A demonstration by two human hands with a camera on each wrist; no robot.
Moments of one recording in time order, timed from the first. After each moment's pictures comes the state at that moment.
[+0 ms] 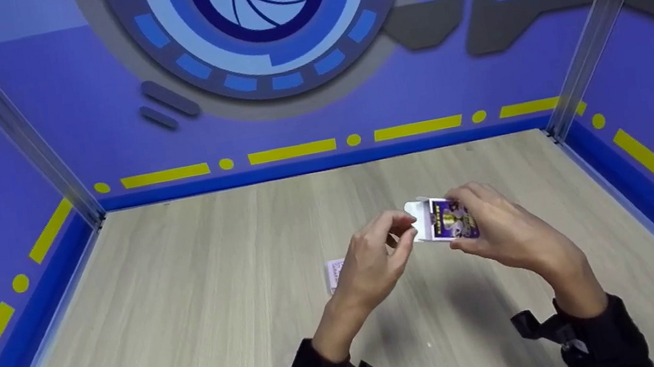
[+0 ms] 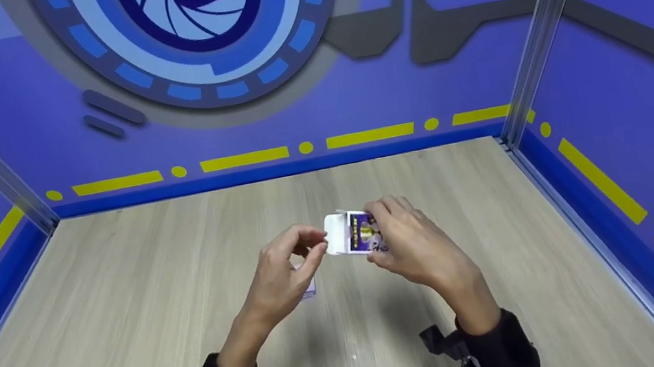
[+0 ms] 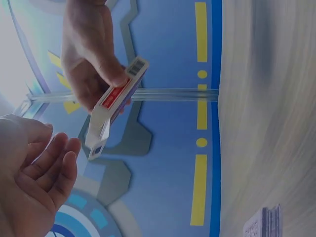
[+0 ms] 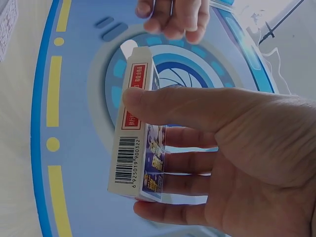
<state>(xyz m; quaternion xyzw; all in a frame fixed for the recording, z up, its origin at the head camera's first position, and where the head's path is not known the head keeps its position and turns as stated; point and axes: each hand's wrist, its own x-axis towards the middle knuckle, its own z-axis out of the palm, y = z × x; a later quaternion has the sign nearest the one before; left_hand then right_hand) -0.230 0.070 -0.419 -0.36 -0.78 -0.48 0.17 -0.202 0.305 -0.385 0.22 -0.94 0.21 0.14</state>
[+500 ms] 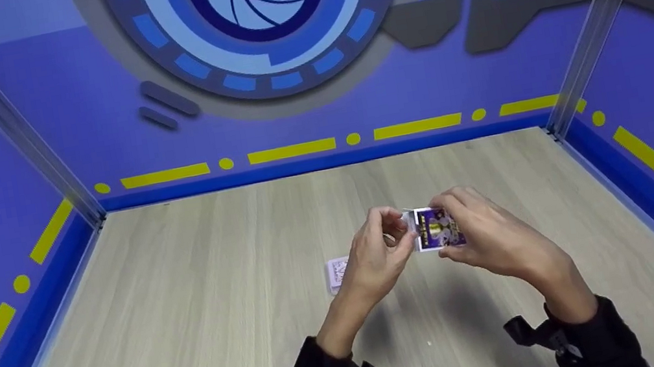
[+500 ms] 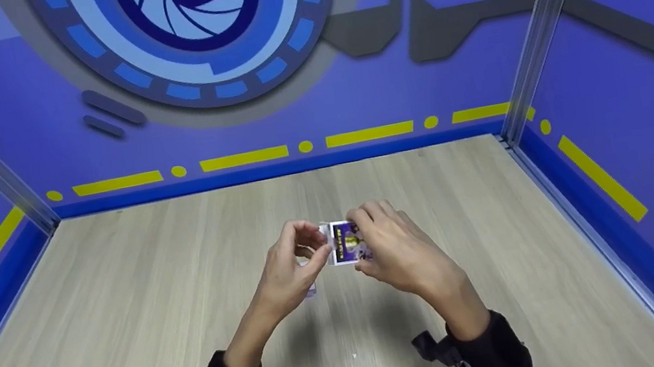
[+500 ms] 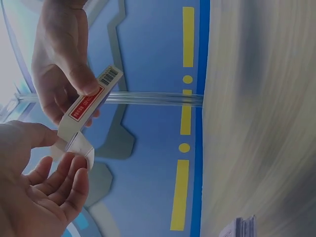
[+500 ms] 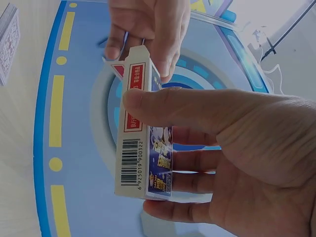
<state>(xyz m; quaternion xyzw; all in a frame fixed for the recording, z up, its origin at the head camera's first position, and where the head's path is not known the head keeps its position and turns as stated) -0.236 0.076 -0.434 -0.30 -0.79 -0.53 0.11 -0.197 0.287 -0.386 0.25 -0.94 0.18 0.15</state>
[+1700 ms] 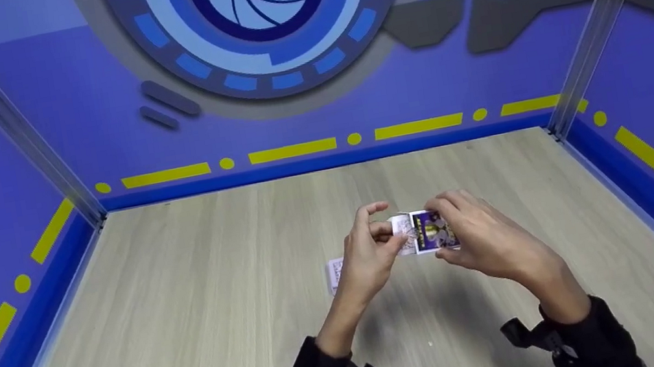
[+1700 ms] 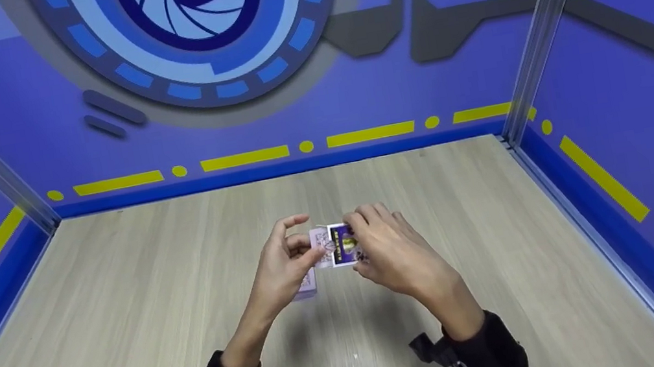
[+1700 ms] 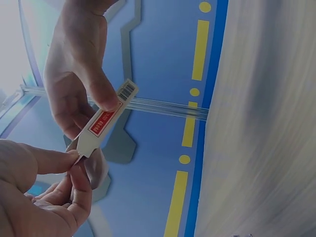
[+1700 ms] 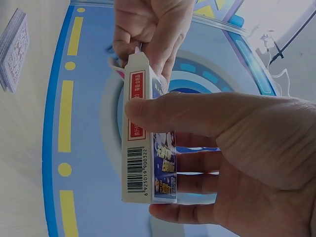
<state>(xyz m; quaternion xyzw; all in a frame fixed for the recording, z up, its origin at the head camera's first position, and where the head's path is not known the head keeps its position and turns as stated) -0.237 0.071 -0.431 -0.22 -0.76 -0.61 0.04 -0.203 0.282 -0.394 0.27 -0.94 0.14 0.16</state>
